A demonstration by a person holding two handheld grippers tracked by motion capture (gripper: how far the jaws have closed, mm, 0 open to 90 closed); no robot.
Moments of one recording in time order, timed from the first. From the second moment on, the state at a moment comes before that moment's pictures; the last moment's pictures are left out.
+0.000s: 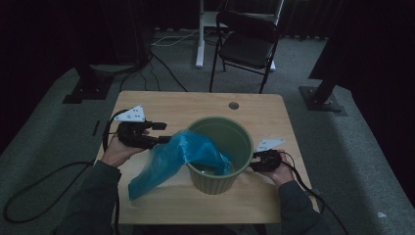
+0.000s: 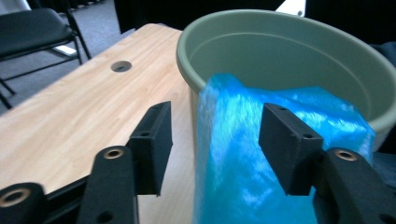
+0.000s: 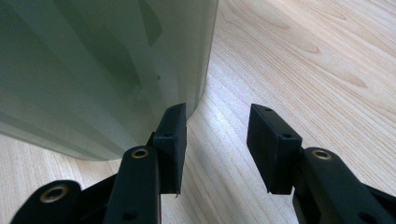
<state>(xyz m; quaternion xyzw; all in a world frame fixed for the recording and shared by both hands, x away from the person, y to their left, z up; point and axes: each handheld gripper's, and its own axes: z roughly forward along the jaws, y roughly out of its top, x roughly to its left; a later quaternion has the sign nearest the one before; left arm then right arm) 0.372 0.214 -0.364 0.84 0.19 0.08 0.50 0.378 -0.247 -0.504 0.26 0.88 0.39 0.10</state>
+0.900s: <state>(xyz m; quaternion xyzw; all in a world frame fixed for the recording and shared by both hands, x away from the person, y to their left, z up) 0.388 0.183 -0.377 0.83 0.21 0.06 0.51 0.378 -0.250 -0.502 0.27 0.87 0.39 0.11</state>
